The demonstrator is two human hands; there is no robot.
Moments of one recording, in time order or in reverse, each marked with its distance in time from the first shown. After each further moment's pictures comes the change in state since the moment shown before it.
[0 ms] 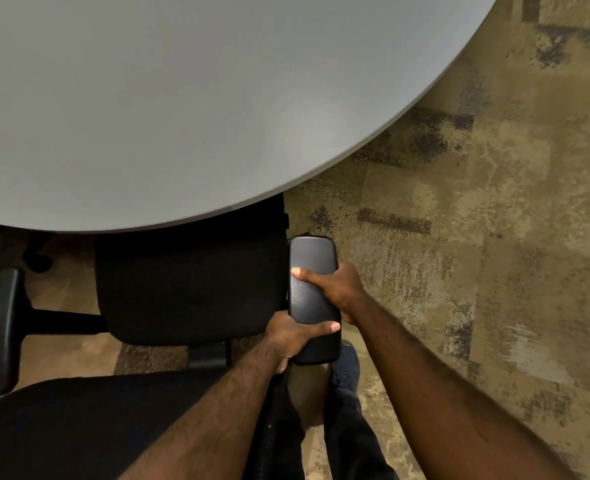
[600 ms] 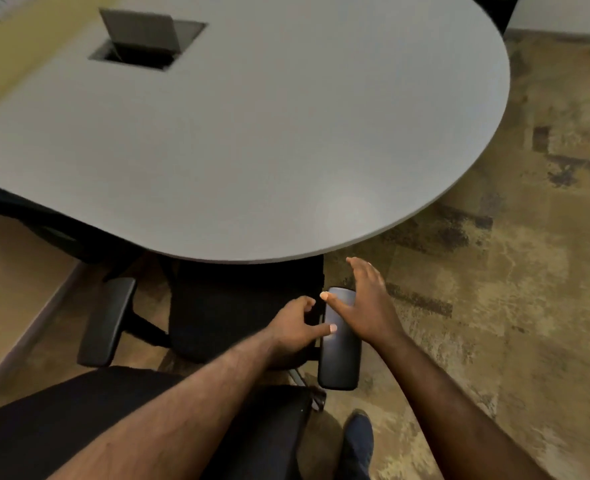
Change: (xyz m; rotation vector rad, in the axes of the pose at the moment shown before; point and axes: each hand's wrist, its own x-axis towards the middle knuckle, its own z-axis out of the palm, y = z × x) left_hand -0.134 0.083 -0.063 0.506 0.130 0.451; right_hand -0.126 -0.106 -0.011 -0.729 0.090 -0.708
